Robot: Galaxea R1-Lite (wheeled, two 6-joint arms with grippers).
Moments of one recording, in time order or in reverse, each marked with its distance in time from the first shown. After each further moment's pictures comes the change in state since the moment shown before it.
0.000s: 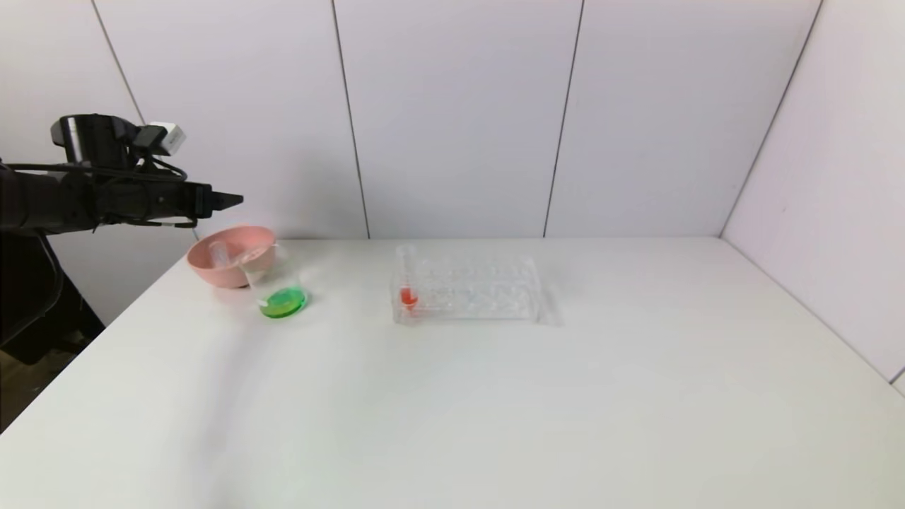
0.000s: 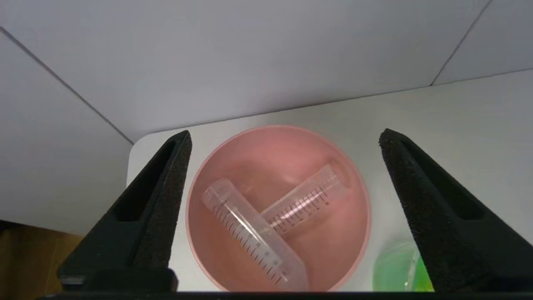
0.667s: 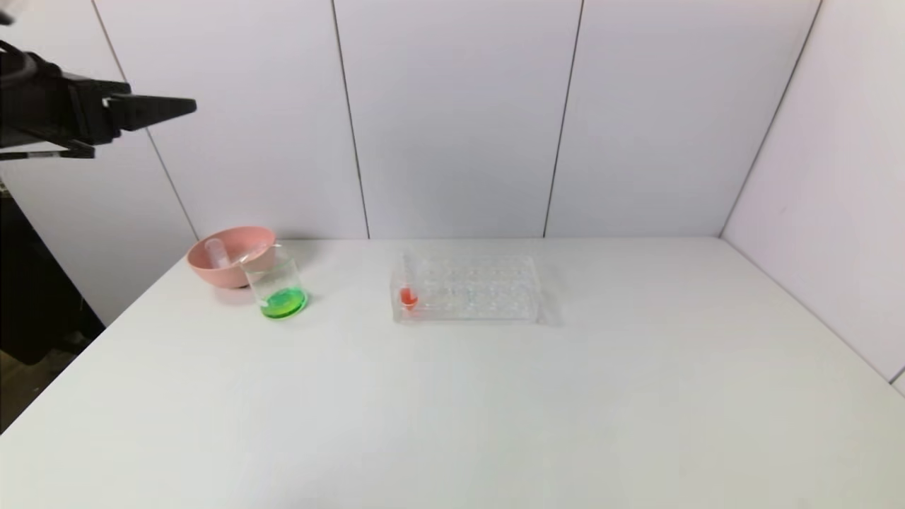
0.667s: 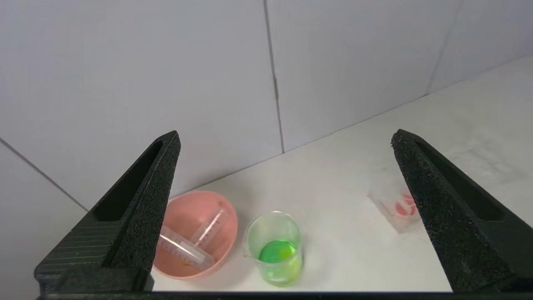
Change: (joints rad) left arm -0.016 -0.641 0.336 0.016 -0.272 -0.039; right arm 0.000 0.000 0.000 0.000 0.000 0.000
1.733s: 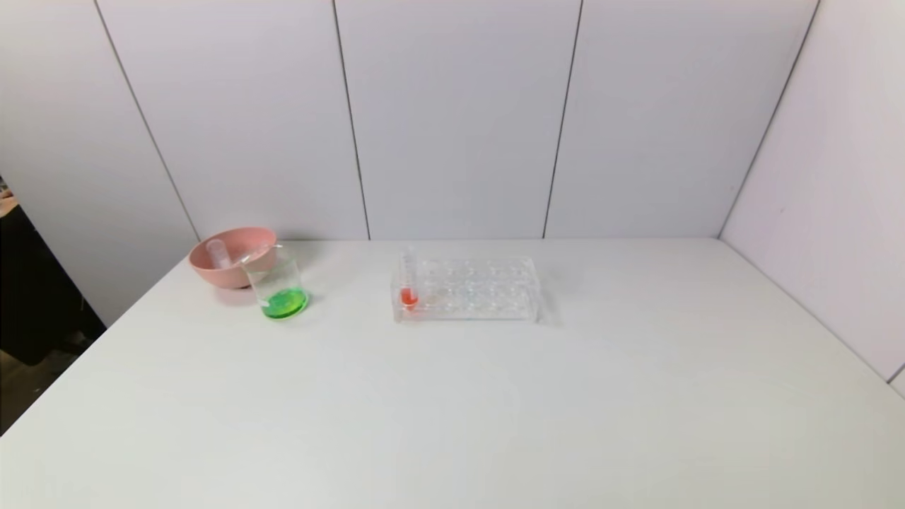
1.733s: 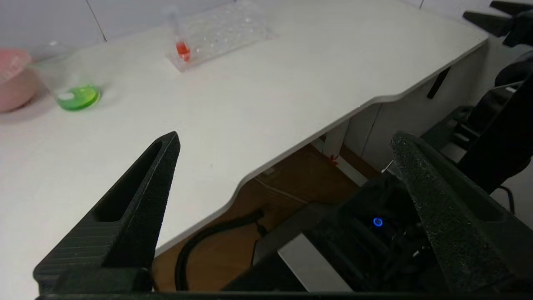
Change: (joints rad) left arm -0.217 -1.316 0.520 0.916 -0.018 -0.063; right arm 0.000 0.000 0.000 0.000 0.000 0.000
